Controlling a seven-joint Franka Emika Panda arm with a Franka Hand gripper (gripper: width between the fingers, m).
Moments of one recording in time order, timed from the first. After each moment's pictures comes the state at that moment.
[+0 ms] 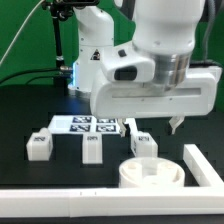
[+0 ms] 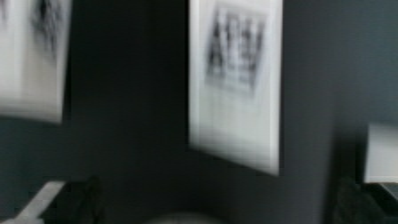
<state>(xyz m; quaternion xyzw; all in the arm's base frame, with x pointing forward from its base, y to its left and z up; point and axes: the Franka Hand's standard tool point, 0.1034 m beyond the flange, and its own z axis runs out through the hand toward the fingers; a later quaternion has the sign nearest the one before) 0.556 0.069 0.056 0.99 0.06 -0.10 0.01</state>
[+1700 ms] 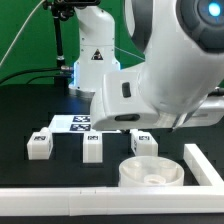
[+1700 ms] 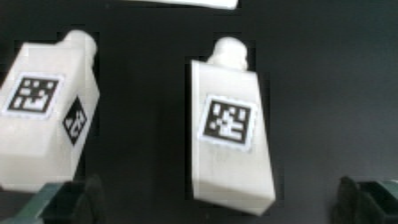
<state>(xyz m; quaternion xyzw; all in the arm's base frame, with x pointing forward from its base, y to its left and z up) 0.542 0.065 0.059 0.91 0.03 -0.42 0.01</state>
